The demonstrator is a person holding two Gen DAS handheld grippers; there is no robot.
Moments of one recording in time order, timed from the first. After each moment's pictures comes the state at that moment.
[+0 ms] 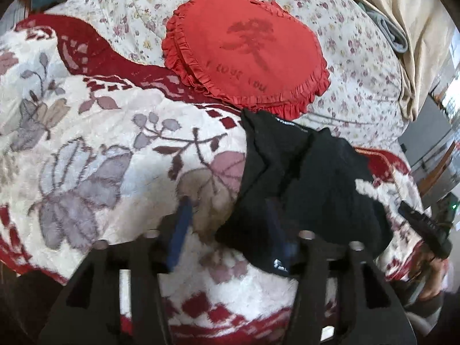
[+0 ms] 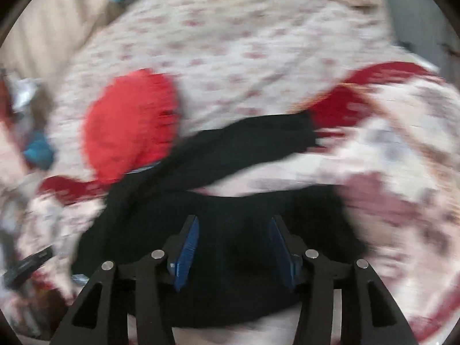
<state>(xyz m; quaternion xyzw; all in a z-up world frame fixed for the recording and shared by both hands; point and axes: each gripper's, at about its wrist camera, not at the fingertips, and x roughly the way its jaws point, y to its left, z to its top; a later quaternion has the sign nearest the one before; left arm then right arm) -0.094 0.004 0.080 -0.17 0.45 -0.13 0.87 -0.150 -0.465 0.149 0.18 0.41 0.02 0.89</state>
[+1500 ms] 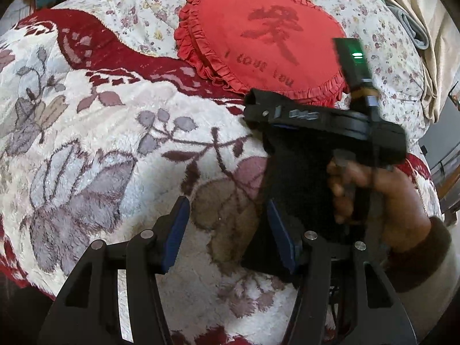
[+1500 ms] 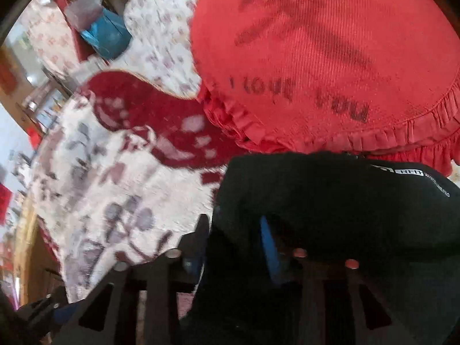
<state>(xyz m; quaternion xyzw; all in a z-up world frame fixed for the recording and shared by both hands) -0.066 0.005 0.055 -0.14 0.46 -0.08 0.87 0.103 -0.129 0.047 0.05 0.51 0.26 0.82</state>
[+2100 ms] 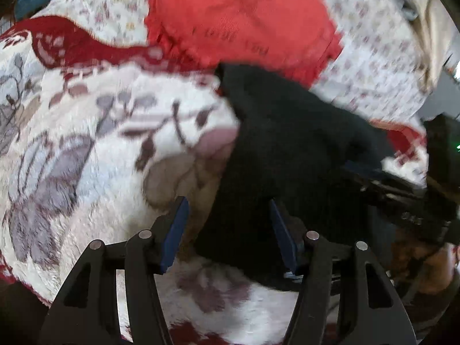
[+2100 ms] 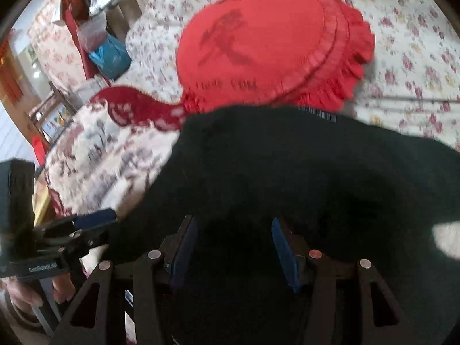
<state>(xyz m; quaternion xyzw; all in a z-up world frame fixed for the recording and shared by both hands) -0.067 -0.041 0.032 -0.10 0.50 -0.11 0.85 -0.034 -0.249 0.071 0.06 0.49 0.22 0.84</state>
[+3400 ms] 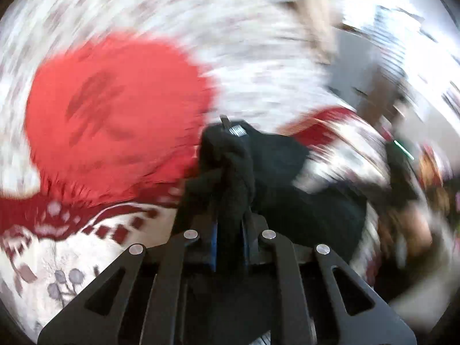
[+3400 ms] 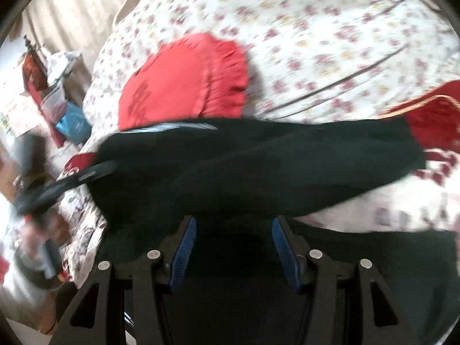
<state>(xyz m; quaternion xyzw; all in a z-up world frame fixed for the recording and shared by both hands) -0.043 -0.093 0.137 0.04 0.34 -0.40 0.85 -0.073 -0.415 0.118 0.16 0.42 0.08 0.89</state>
